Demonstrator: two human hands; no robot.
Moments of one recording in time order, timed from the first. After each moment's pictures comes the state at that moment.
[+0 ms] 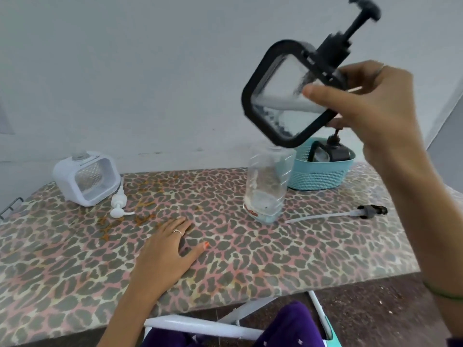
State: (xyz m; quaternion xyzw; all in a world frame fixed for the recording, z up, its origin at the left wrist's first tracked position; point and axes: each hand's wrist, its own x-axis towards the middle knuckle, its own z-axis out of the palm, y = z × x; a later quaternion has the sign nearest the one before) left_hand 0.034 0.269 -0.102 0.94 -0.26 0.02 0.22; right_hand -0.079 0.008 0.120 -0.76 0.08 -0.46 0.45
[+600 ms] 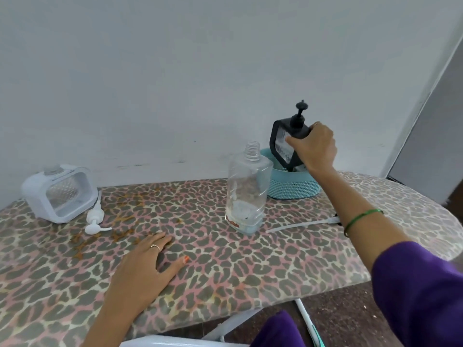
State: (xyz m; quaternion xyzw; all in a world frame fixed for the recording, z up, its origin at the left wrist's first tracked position) left_hand 0.031 0.270 -0.094 0.94 -0.25 0.01 0.23; right_hand 0.019 -0.108 0.039 -0.82 0.33 -0.42 0.22
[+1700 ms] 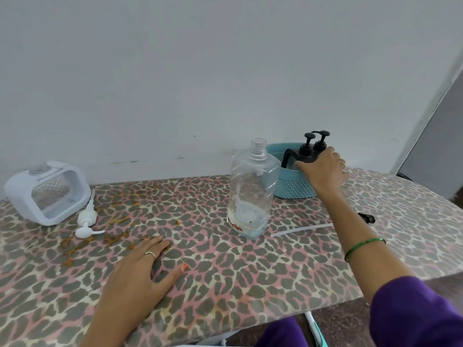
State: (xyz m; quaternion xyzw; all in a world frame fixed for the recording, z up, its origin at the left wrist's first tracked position) left_hand 0.032 0.267 -0.088 0.94 -0.25 -0.01 0.22; right_hand 0.024 -0.127 -0.022 -0.81 0.45 -0.31 0.20
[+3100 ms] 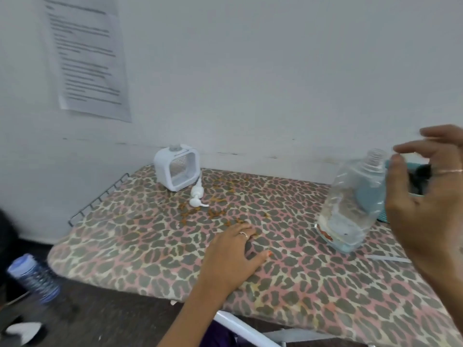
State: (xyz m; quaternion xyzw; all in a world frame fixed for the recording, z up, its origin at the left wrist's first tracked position) left_hand 0.024 0.271 -0.100 0.93 -0.22 0.07 0.27; right_hand -0.035 0.026 0.030 -0.78 -0.02 -0.58 0.23
